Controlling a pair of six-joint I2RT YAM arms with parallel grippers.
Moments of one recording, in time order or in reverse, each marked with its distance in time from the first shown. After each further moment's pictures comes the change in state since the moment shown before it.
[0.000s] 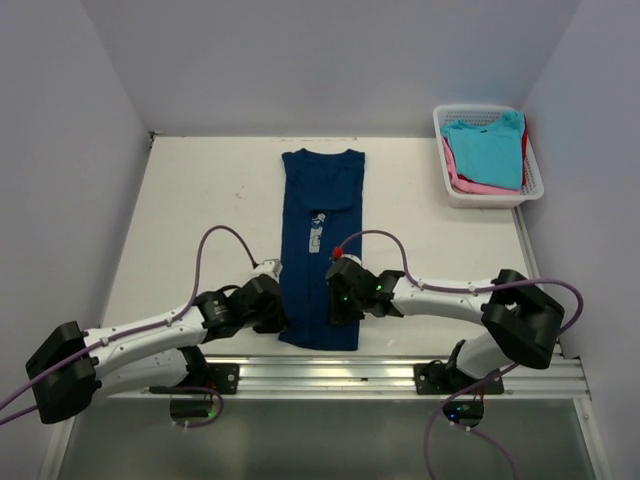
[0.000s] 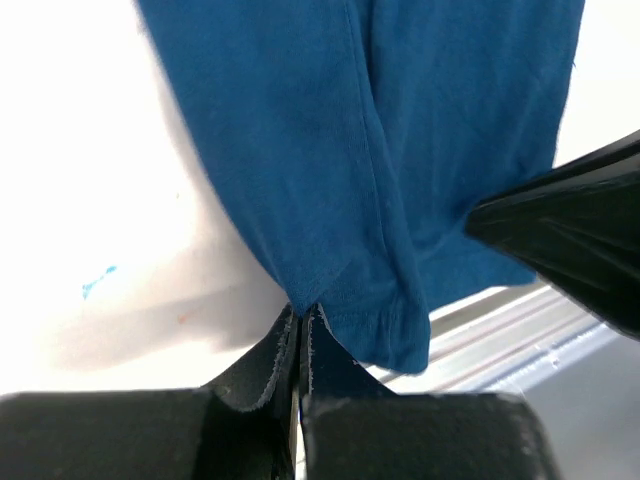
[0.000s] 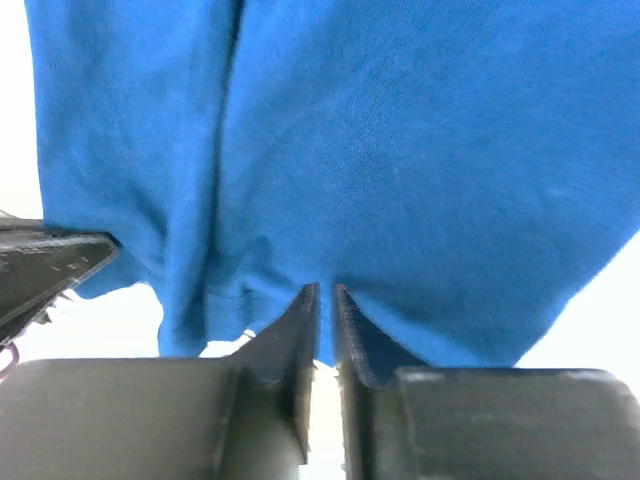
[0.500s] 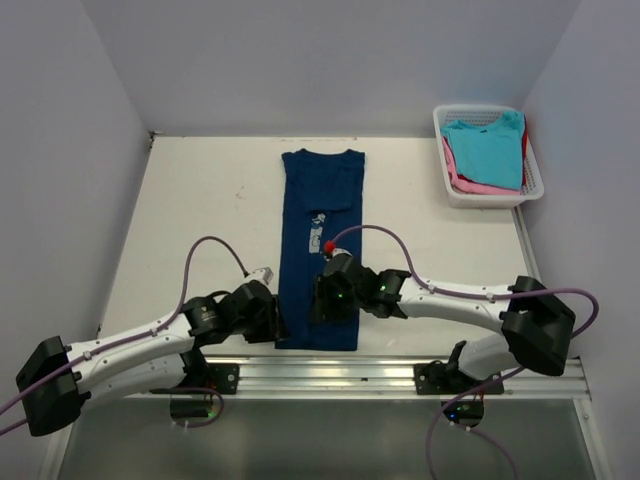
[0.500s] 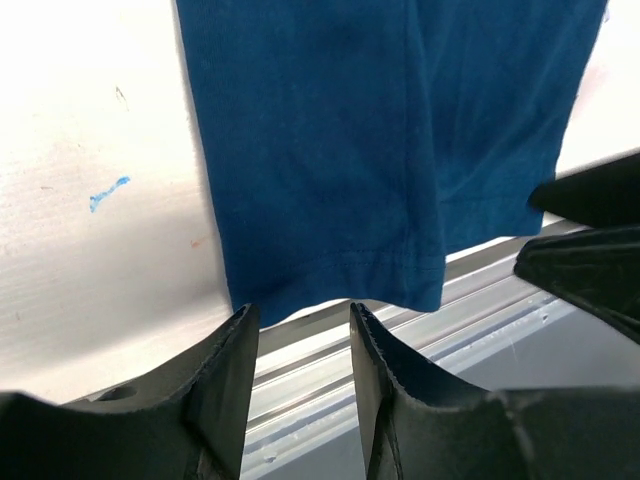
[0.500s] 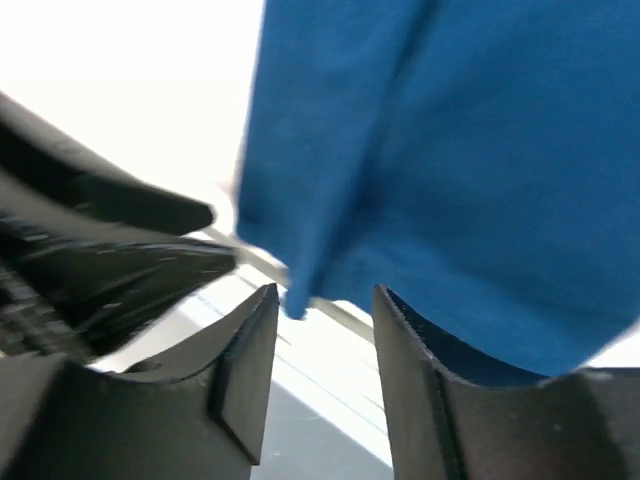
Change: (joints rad) left arm 0.000 -0.150 -0.035 -0.140 0.075 -0.086; right arm 0.034 -0.102 0.068 -0.025 -0.018 -0.006
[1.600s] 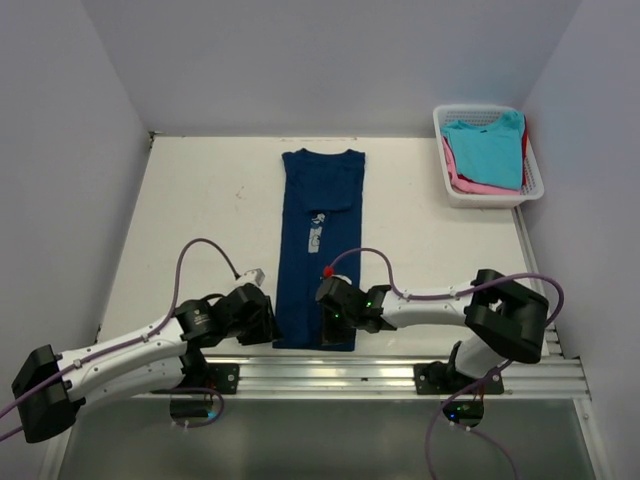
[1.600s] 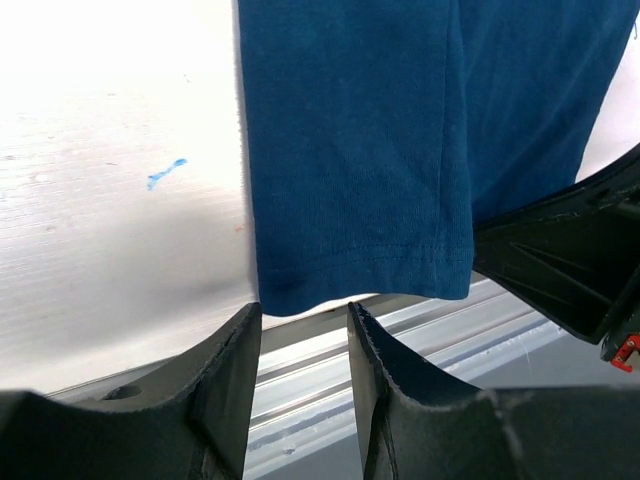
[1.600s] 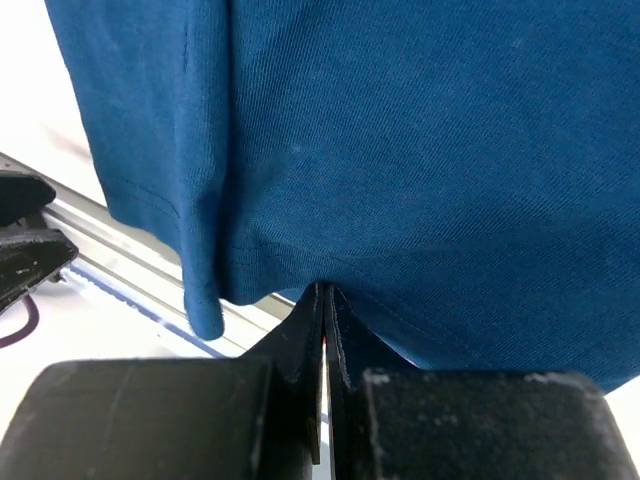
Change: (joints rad) left arm 0.000 -0.059 -0.013 -0.073 -0.035 -0.029; right arm 0.084 0.146 -0.093 0.074 -0.028 0.146
